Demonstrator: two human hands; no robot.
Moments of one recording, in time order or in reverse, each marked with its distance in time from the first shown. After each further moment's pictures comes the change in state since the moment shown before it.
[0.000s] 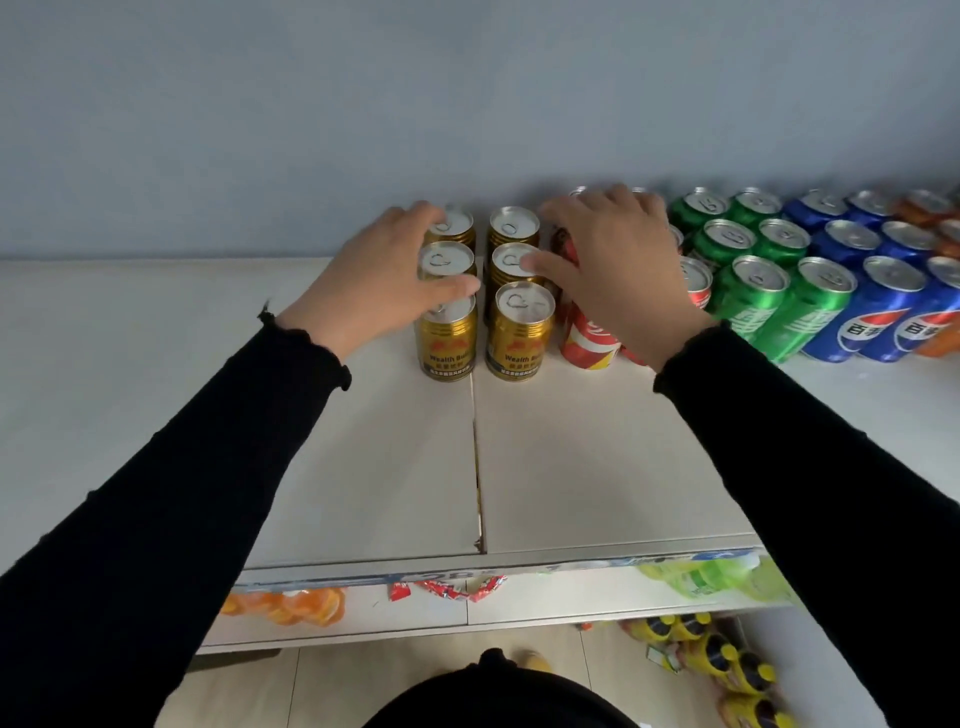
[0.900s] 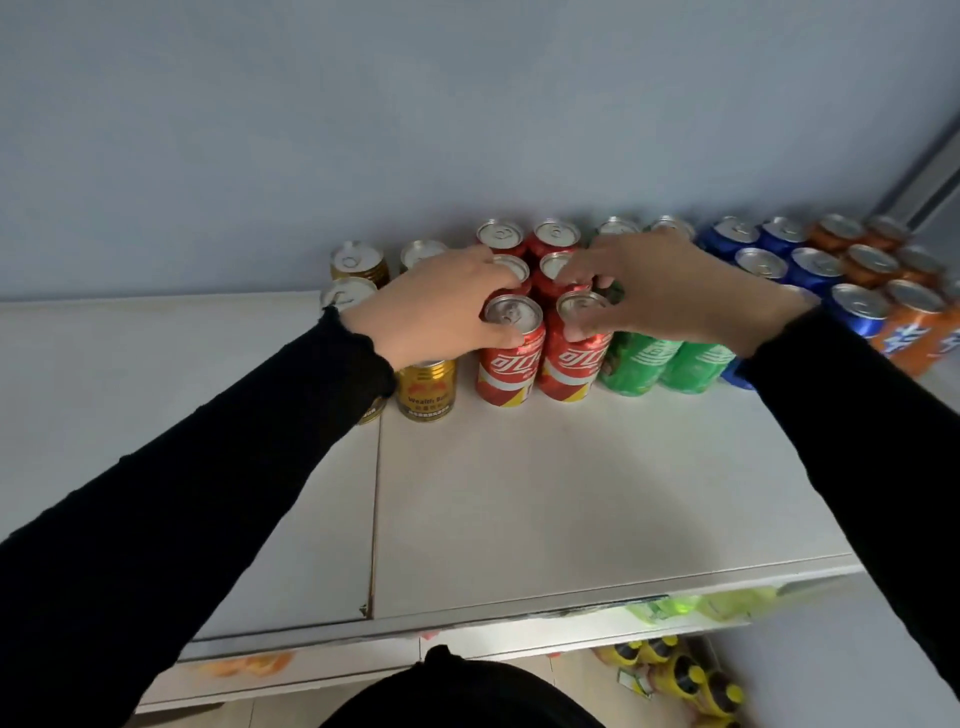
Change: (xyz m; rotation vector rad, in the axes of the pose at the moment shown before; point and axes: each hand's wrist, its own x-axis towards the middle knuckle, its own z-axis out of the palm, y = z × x) left_hand 0.059 0.119 0.041 0.172 -0.218 0.310; right_hand -0.007 0.133 -0.043 0.170 -0.439 -0.111
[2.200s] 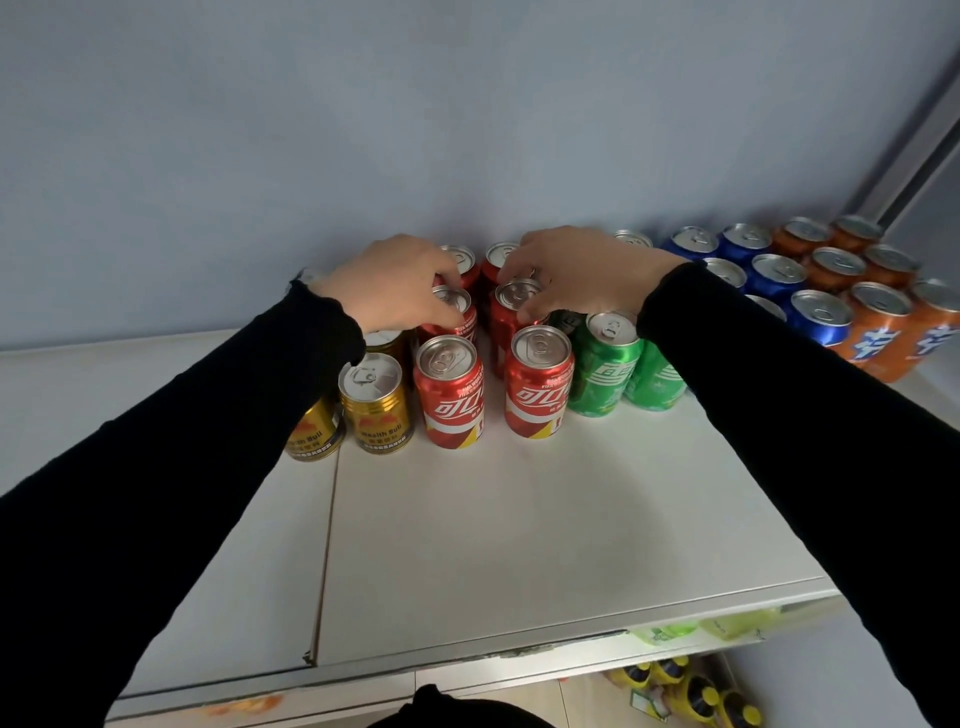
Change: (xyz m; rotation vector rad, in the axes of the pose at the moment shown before) left_hand 0.060 -0.013 -0.009 0.096 -0.034 -0.183; right_hand 0.063 0.045 0.013 -0.010 -0.077 -0.069
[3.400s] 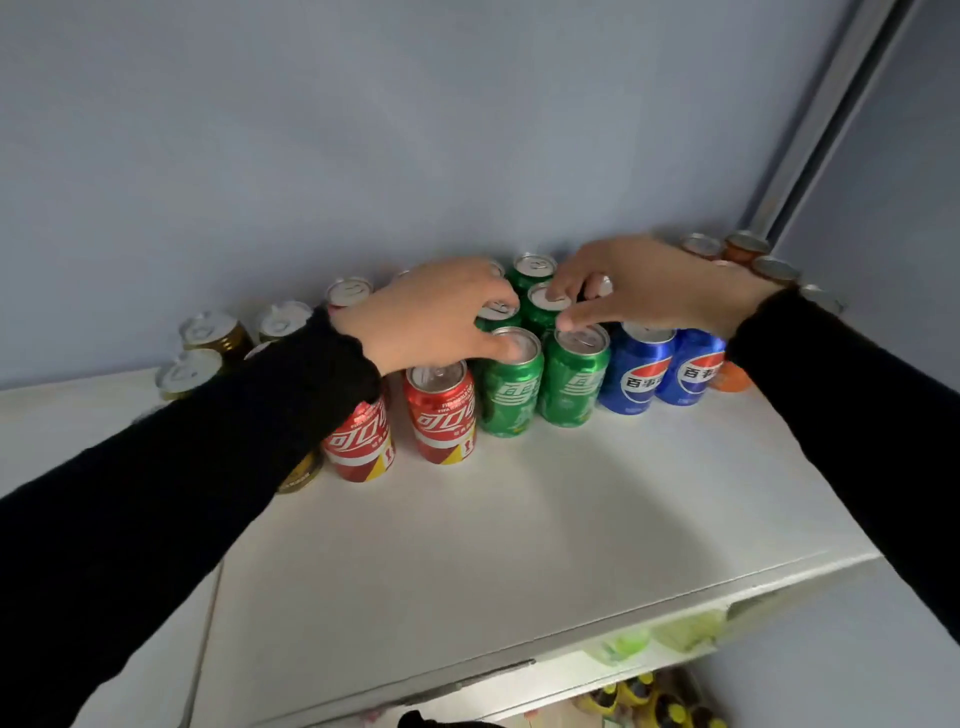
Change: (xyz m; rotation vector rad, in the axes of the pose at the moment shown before) left_hand 0.027 0.118 0.004 0.029 0.033 0.330; right_hand -0.116 0.088 -0.024 0.198 0.092 0.196
